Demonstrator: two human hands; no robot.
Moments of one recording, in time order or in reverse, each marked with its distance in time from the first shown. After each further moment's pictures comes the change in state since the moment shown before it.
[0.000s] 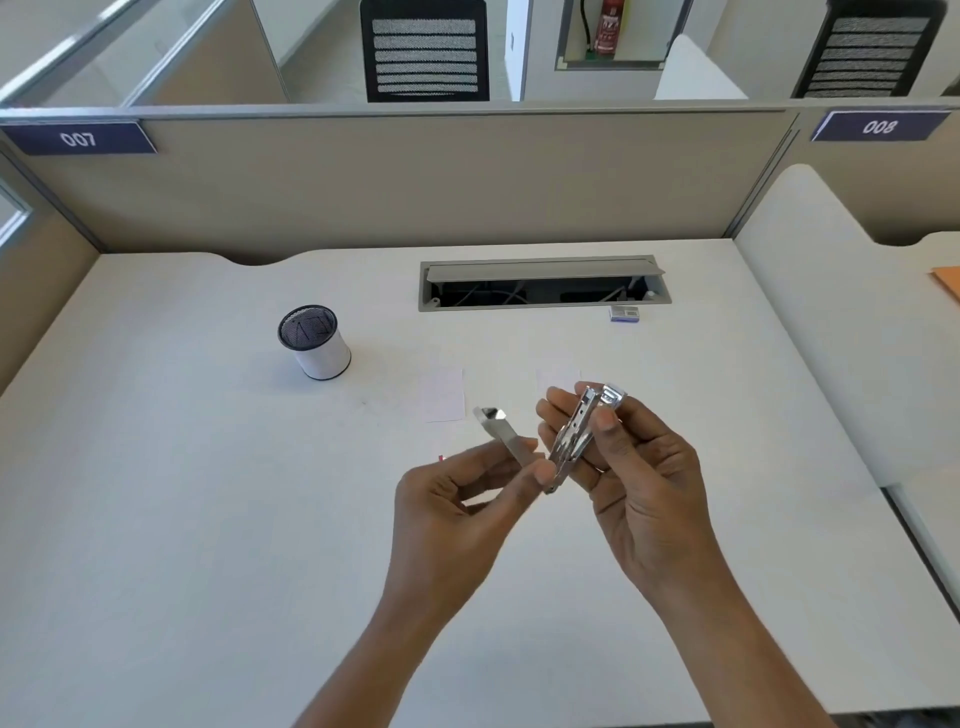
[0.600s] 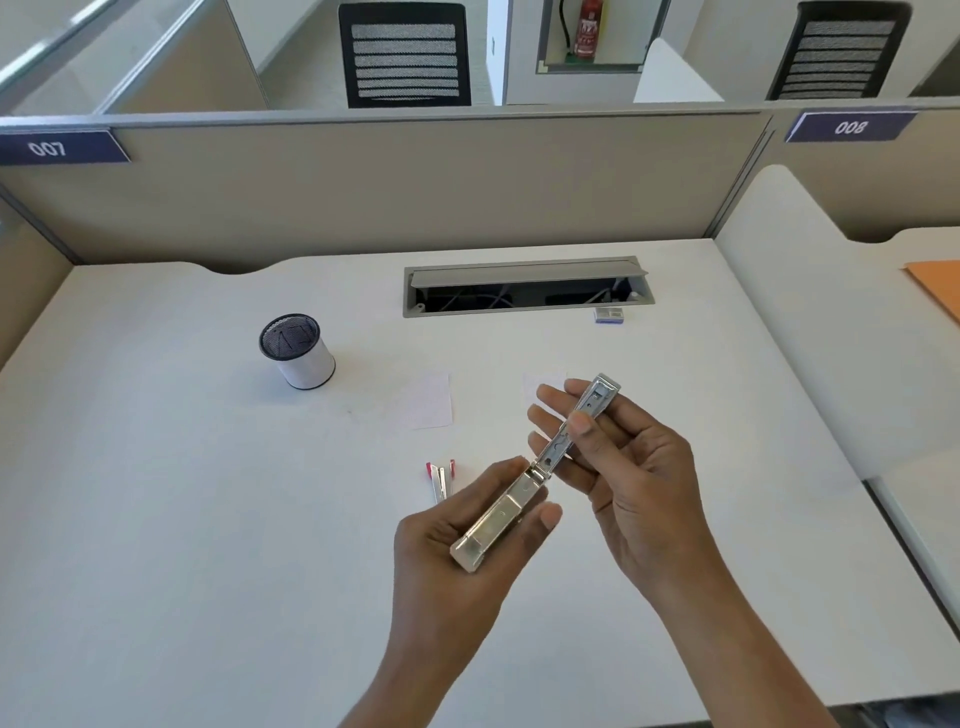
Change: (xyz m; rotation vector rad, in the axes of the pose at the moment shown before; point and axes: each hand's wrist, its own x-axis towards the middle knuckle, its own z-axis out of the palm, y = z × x) left_hand -0.023 -0.004 0.009 -0.054 0.001 -0.076; right_hand 0.004 -0.008 -0.004 -0.122 0.032 0.033
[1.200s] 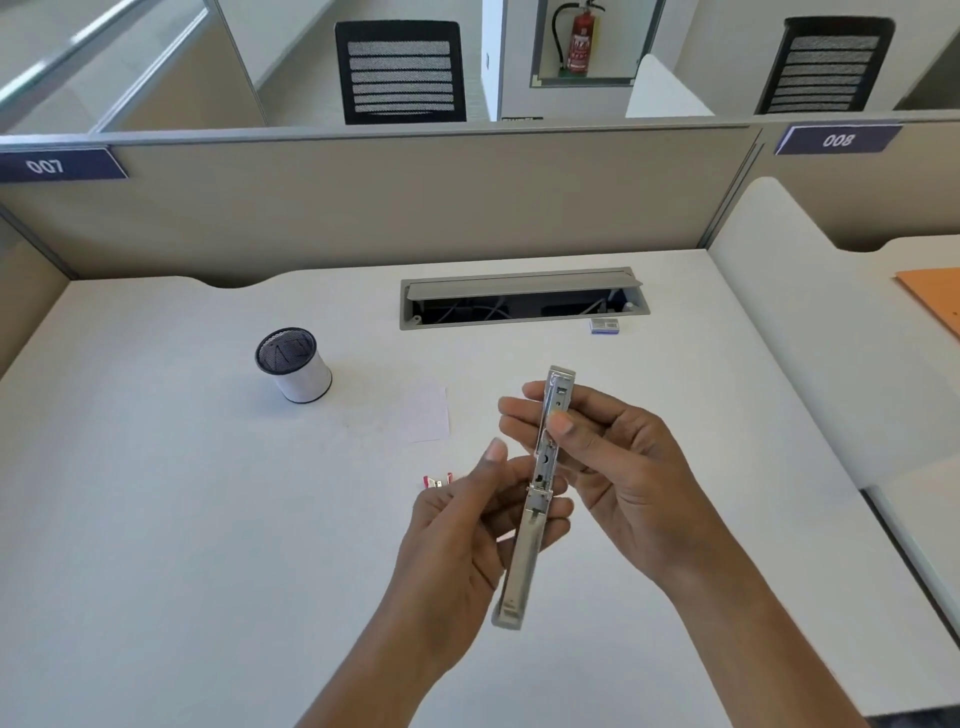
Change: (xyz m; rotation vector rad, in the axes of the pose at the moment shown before) left_hand 0.026 0.026 0.007 -0.549 -0.139 -0.387; right_hand 0.010 -0.025 0.006 -0.095 -0.258 0.097
